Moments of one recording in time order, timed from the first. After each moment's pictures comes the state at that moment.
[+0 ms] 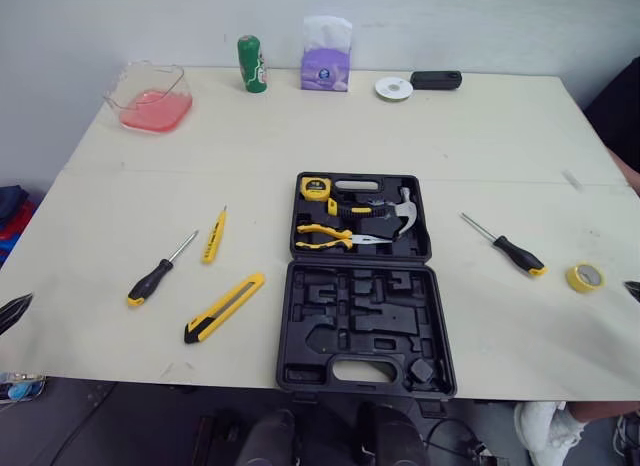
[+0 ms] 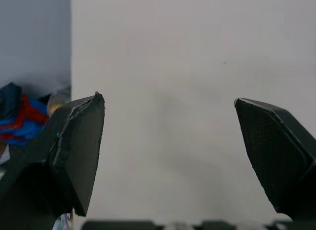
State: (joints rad) left arm 0.16 0.98 0.86 0.54 -0.28 0.03 -0.88; right arm -0.09 -1.16 -0.56 0.92 0.23 -0.42 1.02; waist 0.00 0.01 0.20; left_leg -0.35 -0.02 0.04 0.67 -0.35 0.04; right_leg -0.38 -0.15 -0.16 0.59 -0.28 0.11
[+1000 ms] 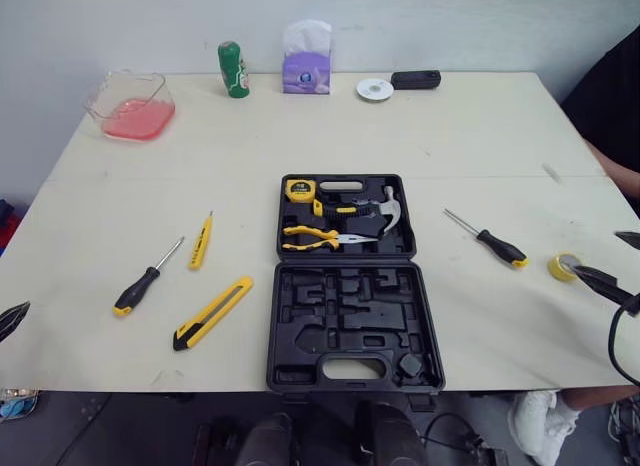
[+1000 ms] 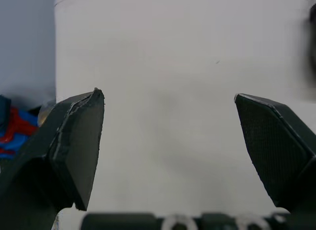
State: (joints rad) left arm 0.24 0.97 0.82 0.32 -0.41 0.13 -0.92; right arm -0.20 -0.99 -0.46 0.58 0.41 -0.25 1.19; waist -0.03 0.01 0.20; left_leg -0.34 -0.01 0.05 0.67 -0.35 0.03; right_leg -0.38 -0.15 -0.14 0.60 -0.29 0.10
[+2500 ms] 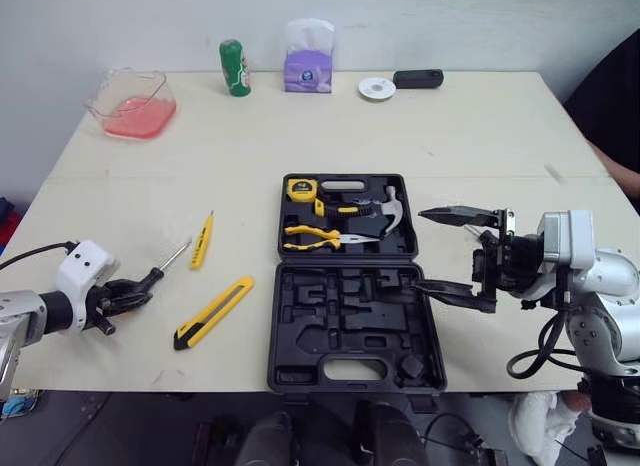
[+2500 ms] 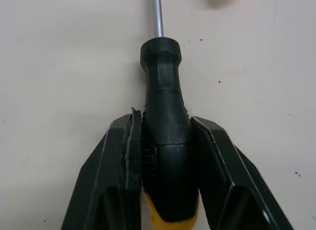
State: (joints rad) left arm -0.04 1.02 0.29 0.06 -0.31 0.58 -0.85; right arm -0.30 -0.69 -0.17 -0.23 0.69 0.05 1.28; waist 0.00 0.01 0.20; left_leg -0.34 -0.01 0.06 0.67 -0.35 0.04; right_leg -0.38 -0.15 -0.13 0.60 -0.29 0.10
